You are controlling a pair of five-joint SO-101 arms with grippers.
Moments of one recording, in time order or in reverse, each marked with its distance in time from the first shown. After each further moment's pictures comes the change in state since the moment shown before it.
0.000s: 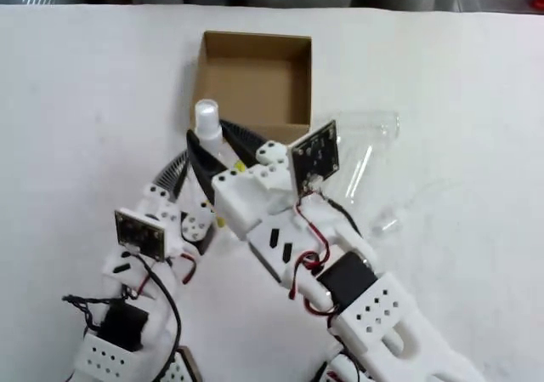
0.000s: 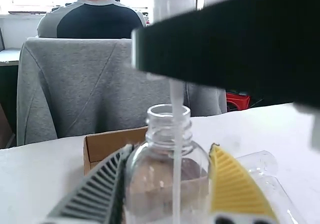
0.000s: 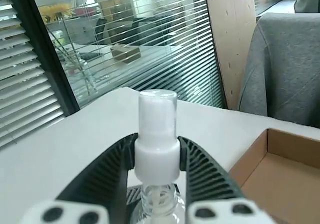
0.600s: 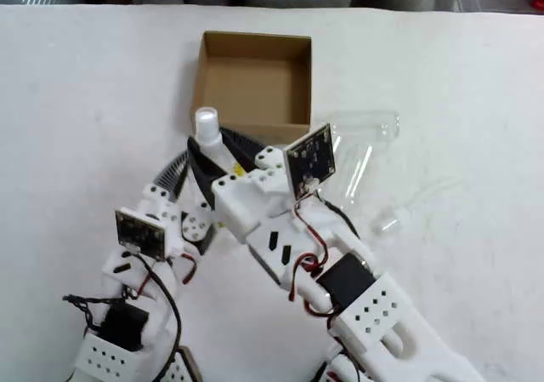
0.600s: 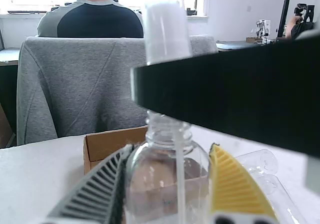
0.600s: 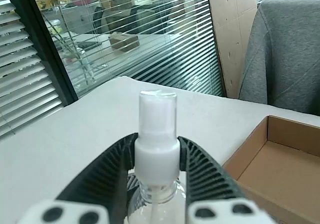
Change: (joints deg) left arm 0.0 0.0 0.0 0.0 0.0; right arm -0.2 -1.1 1.8 0.0 -0.1
